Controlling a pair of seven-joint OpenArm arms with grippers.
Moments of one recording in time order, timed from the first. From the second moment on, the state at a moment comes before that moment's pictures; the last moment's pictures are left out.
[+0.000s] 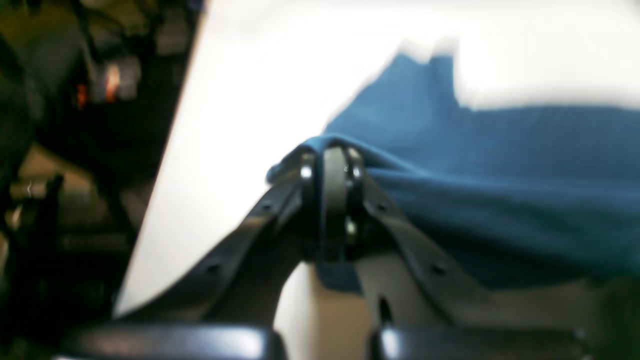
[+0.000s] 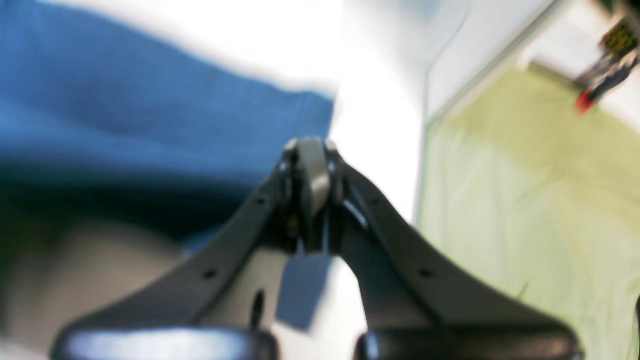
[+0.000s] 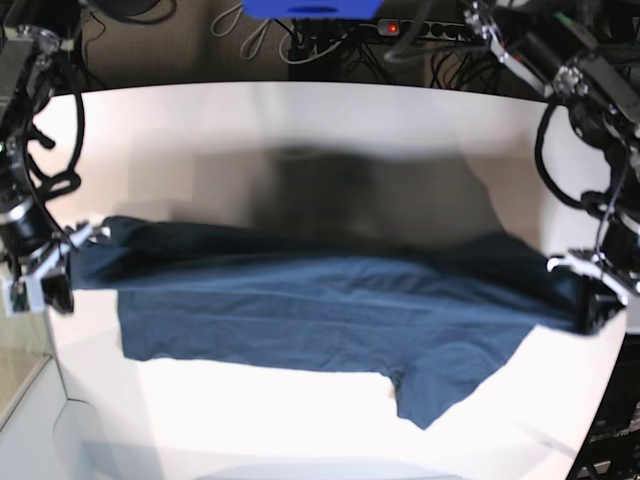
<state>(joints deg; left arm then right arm) -9.1 -6.7 -39.8 115.5 -22.3 -37.2 58.7 -4.6 18.5 24.6 116.4 16.8 25.5 -44.6</state>
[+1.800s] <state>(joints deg) -6.9 -6.8 -28.7 115.9 -16.6 -36.8 58.2 1.4 11.9 12.9 79.9 16.7 29.8 -47.5</state>
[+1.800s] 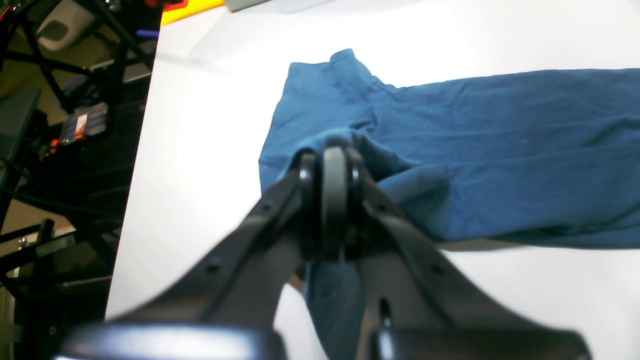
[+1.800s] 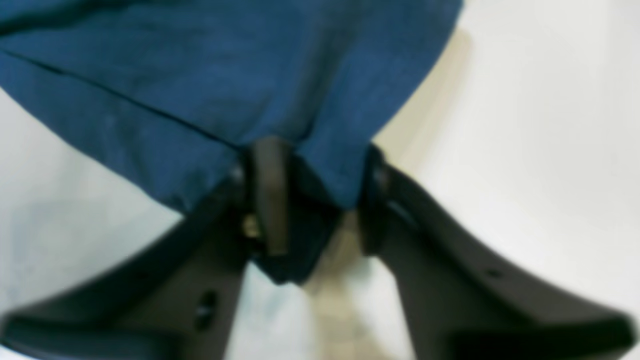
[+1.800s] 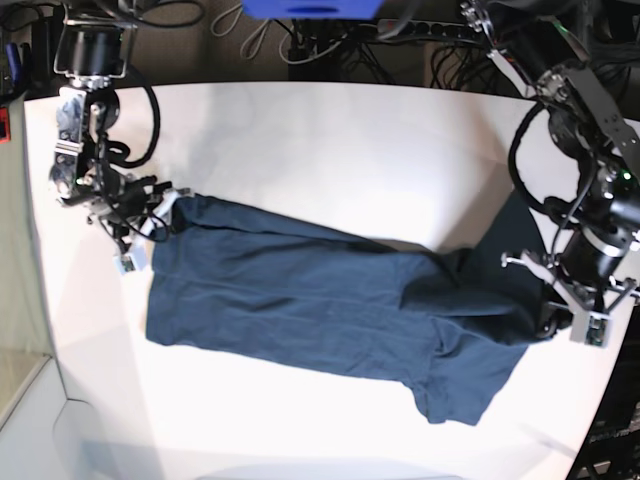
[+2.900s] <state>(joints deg) -5.8 -8.4 -34.3 115.9 -19.7 -37.0 58.6 -0.9 15.6 13.3 91.9 16.6 29.8 -48.4</state>
